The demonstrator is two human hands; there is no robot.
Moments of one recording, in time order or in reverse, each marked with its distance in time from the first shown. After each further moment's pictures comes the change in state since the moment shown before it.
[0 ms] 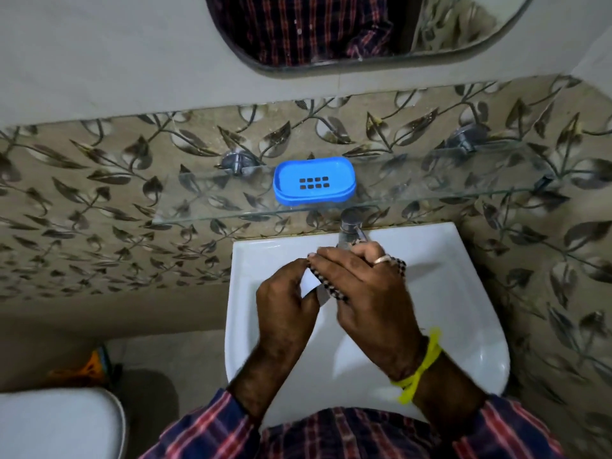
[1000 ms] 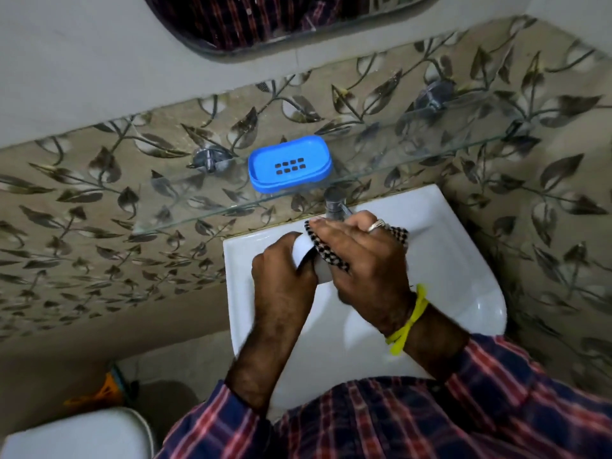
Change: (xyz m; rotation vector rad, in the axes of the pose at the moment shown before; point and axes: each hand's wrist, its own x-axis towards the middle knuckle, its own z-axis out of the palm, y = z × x) left_hand 0.020 0.021 -0.015 0.127 -0.149 -0.100; right_hand 0.000 0.002 0.007 -0.004 0.261 0.019
